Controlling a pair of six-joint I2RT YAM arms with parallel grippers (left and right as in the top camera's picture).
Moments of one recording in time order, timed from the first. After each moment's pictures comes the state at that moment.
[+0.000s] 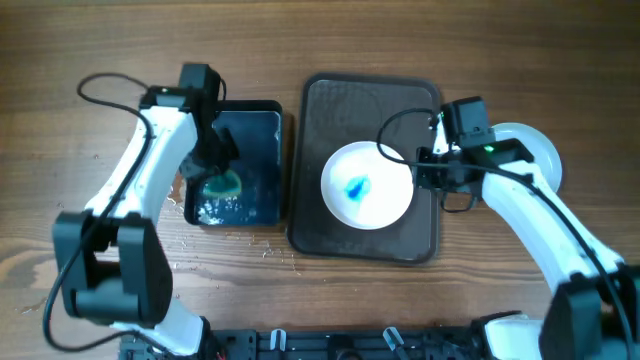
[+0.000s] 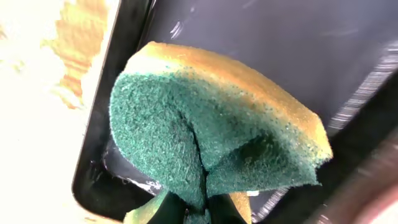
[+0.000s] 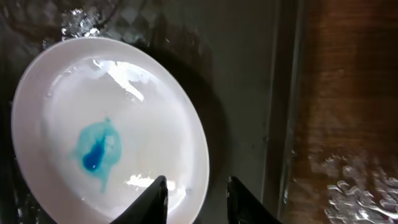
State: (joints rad) left arm -0.11 1.76 1.34 -1.11 -0.02 -0.52; right arm 0.21 1.54 0.96 -0.67 -0.15 0.33
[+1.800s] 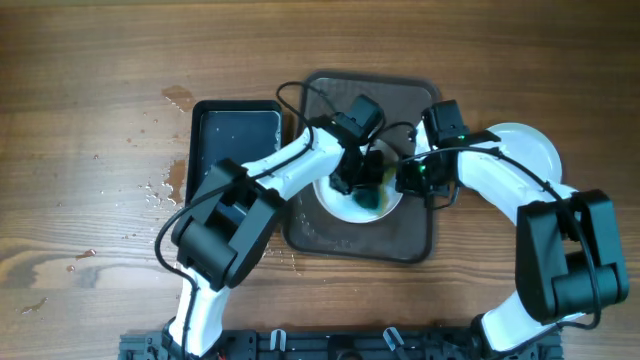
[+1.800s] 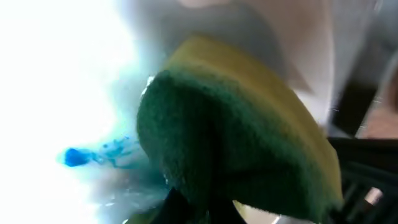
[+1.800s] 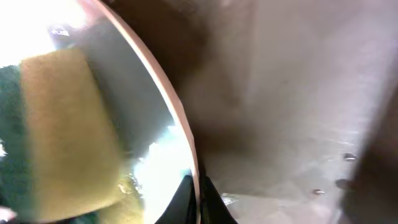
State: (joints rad) left arm -0.67 2.12 1.46 -0.70 0.34 -0.65; right arm 0.22 1.78 0.97 -0.60 -0.29 0.33
